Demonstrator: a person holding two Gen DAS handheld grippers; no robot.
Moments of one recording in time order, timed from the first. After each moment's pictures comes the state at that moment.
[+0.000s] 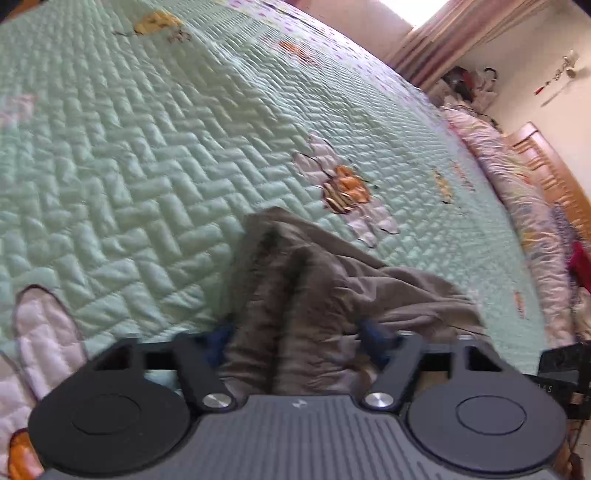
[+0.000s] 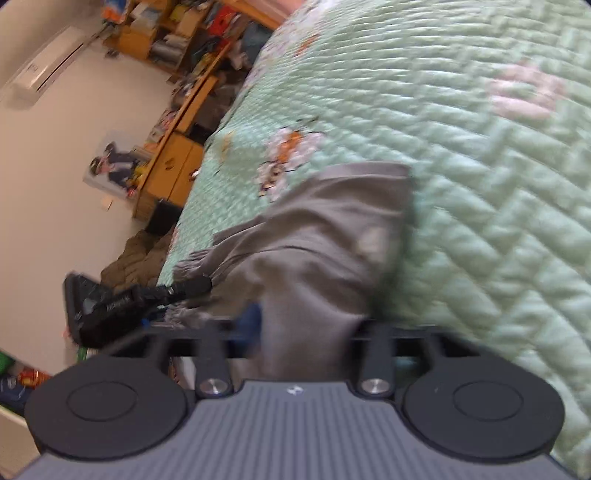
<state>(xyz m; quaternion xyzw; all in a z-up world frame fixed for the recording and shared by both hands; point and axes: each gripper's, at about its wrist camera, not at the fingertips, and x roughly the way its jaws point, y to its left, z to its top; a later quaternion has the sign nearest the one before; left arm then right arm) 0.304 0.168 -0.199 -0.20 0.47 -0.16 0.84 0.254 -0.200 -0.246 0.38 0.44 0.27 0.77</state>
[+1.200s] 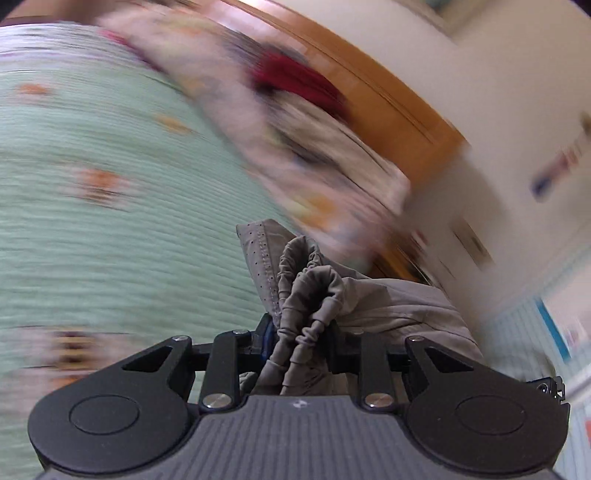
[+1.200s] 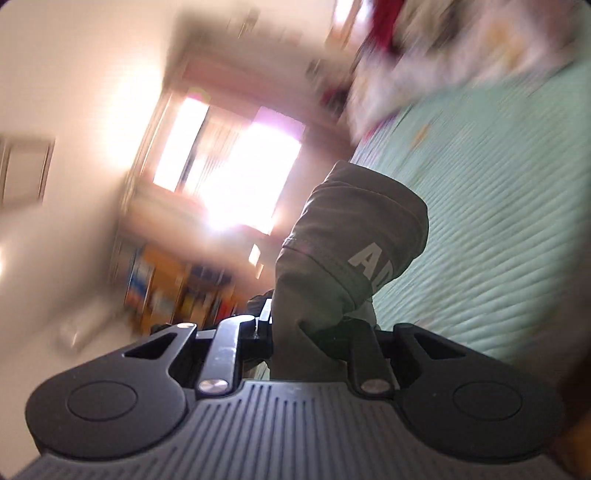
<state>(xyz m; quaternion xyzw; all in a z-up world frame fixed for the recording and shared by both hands) 0.061 -0.385 -0.055 -0.04 0.44 -0.60 0.66 -0.226 -0.516 -0.113 0.55 0.04 -0.01 0.83</state>
